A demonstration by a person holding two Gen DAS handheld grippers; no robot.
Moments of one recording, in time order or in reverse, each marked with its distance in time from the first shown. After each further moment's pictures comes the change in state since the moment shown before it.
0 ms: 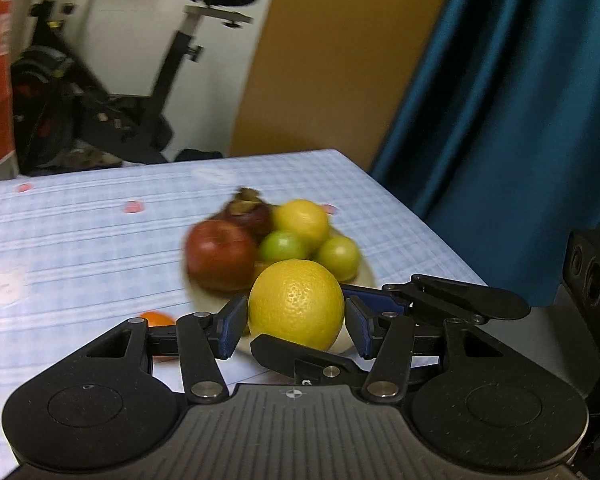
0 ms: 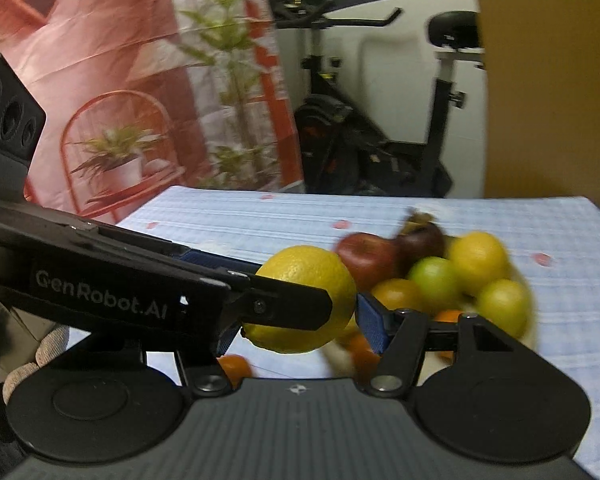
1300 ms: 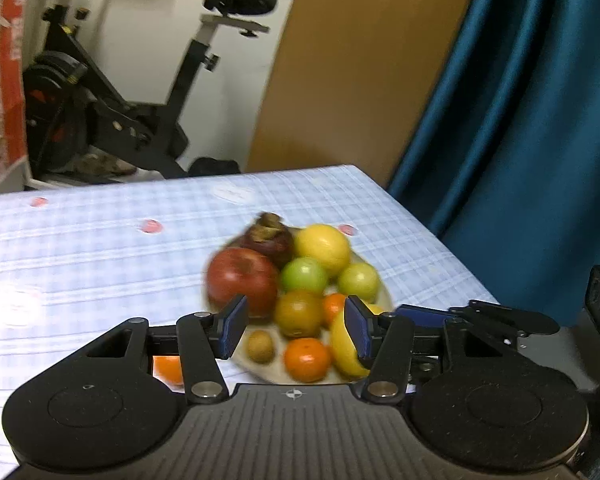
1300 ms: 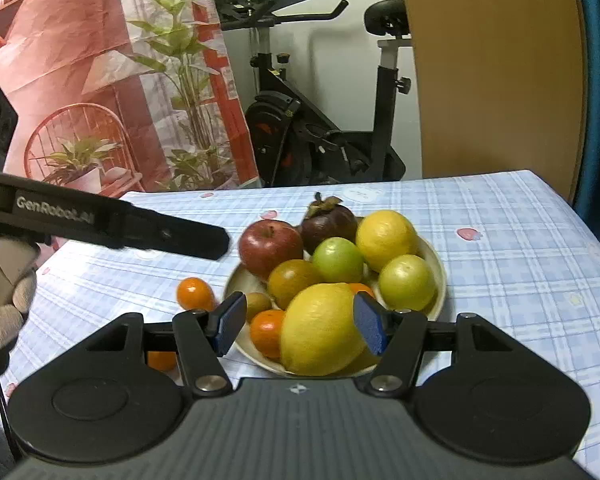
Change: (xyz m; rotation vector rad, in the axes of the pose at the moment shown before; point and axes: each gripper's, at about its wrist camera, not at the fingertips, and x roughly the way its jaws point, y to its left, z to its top) left arm -0.018 0.018 0.018 -0.024 -0.026 0.058; right arm -0.025 -0.037 -0.004 0.059 0.013 -0.061
